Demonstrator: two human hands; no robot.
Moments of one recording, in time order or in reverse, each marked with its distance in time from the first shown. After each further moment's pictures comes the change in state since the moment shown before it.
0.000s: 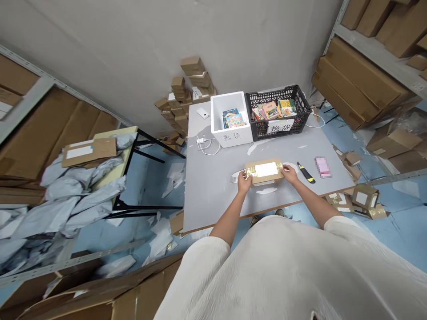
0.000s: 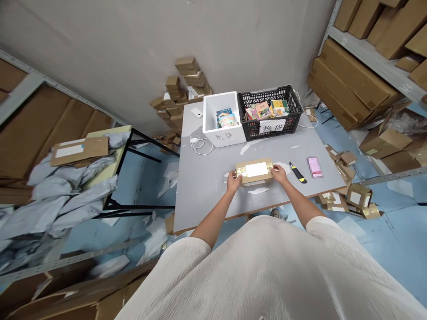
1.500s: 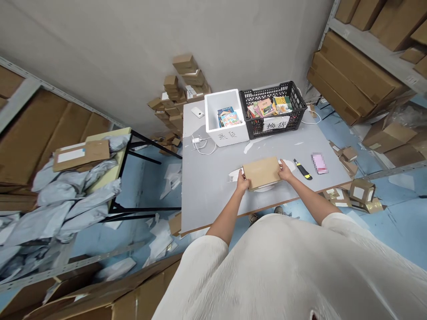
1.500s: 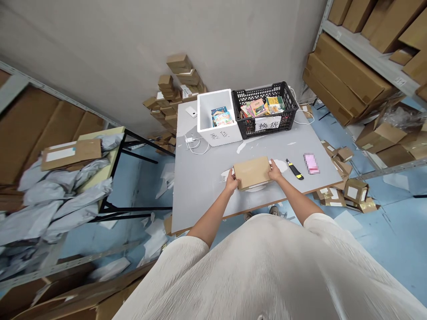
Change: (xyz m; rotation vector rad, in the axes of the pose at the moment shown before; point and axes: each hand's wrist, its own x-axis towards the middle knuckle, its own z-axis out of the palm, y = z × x) left_hand -0.006 -0.006 0.007 -0.266 -0.167 -0.113; right_hand 0.005 0.014 0.007 0.011 -0.155 0.015
